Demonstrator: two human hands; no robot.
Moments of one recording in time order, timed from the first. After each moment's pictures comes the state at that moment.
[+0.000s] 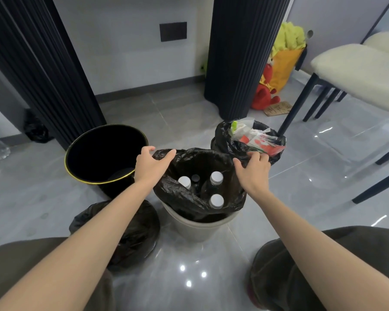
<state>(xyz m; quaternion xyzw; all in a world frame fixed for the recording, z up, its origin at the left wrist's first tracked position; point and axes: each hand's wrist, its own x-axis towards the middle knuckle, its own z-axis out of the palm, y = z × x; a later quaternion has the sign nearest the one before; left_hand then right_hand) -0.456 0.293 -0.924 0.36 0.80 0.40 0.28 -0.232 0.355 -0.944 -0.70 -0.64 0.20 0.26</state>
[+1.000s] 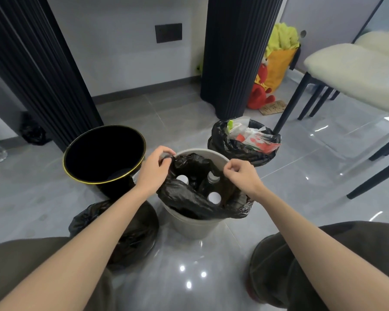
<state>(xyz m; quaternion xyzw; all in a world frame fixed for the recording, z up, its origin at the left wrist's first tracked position) -0.447 0.277 -0.919 0.53 0.70 0.40 0.26 -0.227 0.338 -0.929 -0.56 -0.69 0.39 0.23</state>
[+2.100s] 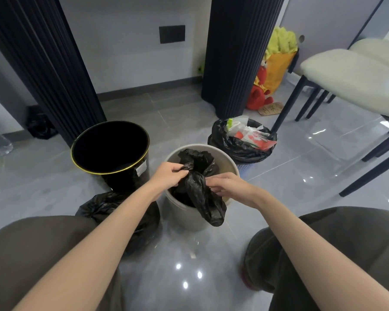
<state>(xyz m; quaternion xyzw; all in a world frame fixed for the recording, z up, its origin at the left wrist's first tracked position) -0.422 0.248 -0.908 0.45 0.70 0.33 0.46 -0.238 0.294 -0.917 -0.50 -0.61 0.61 0.06</state>
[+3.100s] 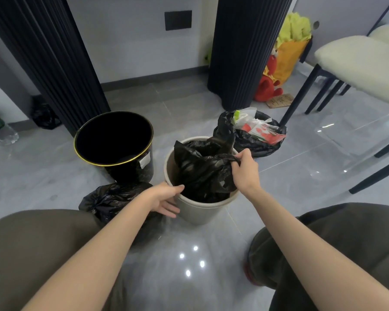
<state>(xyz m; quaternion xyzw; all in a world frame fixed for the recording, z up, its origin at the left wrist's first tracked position) -0.436 0.228 -0.951 0.22 0.70 0.21 0.64 -0.242 0.310 -0.943 -0.63 -0.63 0.34 0.29</state>
